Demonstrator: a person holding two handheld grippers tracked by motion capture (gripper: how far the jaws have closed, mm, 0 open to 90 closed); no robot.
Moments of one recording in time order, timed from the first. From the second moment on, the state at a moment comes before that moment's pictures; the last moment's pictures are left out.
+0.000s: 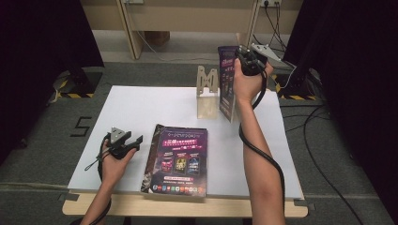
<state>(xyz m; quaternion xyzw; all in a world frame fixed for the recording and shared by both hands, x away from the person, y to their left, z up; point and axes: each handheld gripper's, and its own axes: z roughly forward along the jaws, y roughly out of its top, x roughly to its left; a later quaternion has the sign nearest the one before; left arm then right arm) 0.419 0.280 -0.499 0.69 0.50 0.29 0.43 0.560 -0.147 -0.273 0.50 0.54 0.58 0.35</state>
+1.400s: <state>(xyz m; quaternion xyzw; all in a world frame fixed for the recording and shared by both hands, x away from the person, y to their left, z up) 0.419 0.278 -0.499 0.69 0.50 0.30 0.43 0.513 -0.157 -0.293 0.47 0.59 0.54 0.38</state>
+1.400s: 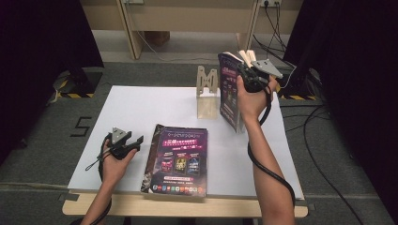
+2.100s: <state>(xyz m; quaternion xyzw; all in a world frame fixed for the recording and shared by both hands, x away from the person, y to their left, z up) 0.419 0.277 -0.499 0.69 0.50 0.30 0.43 0.466 -0.176 -0.313 0.48 0.58 0.55 0.37</state>
